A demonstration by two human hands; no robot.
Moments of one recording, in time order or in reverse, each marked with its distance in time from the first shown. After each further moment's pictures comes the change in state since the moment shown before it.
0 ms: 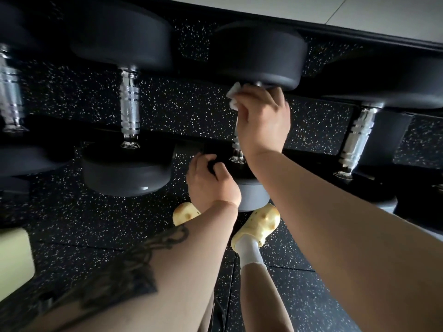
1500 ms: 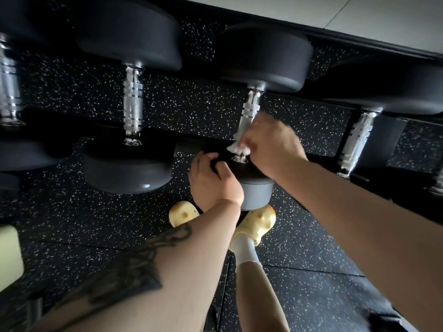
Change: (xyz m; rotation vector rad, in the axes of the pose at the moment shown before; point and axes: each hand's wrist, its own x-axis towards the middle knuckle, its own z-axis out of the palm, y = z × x) left_hand 0.002 -0.004 0.002 -0.023 0.010 0.016; right_hand -0.003 0.005 -0.047 -0.106 -0.829 0.051
